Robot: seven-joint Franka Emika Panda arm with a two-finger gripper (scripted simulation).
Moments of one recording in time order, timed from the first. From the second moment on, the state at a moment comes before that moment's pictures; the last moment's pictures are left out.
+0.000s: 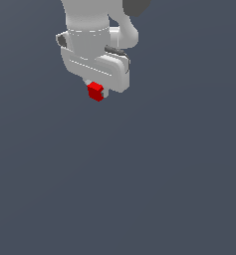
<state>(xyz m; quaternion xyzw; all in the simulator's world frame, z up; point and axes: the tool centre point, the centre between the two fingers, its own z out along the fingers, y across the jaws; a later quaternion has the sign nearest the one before) -0.031 -0.060 0.367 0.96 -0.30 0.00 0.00</state>
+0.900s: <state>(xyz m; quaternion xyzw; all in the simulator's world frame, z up) -0.018 -0.071 0.458 0.96 -0.30 0.00 0.00</state>
